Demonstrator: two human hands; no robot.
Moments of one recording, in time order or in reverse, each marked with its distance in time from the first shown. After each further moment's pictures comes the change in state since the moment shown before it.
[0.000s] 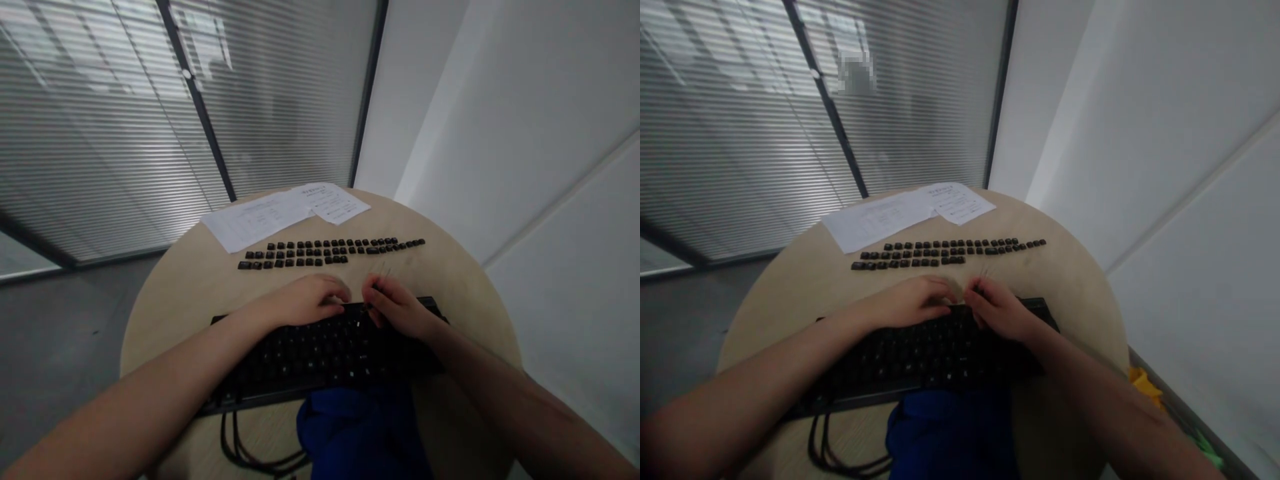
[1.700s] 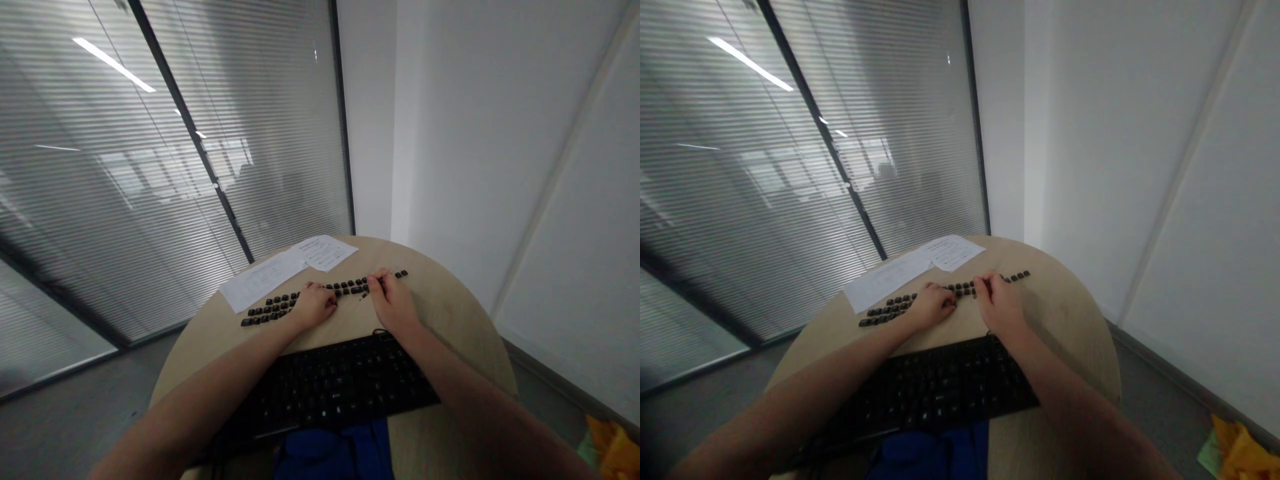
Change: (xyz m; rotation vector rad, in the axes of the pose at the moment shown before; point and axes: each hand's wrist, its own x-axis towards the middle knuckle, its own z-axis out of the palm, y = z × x) left_hand 0.082 -0.040 -0.003 0.604 0.090 -0.385; right_hand 0.012 -0.017 -0.052 -0.423 0.824 -0.291
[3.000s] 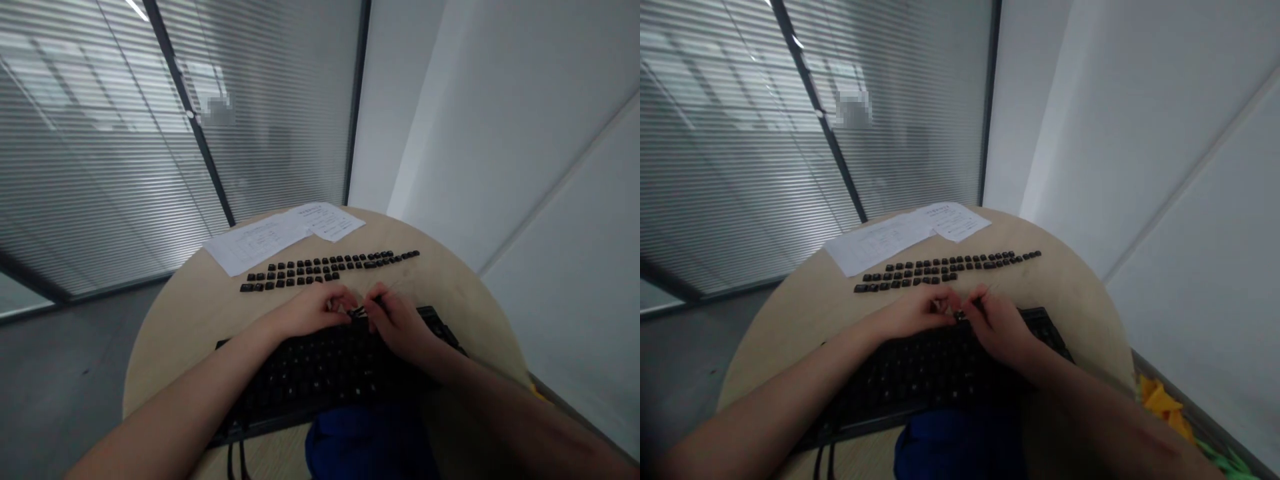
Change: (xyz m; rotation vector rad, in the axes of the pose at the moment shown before) left_hand -0.084 0.001 -0.026 -0.948 -0.132 0.199; right_hand -0.056 -0.038 0.029 0.007 -0.478 0.009
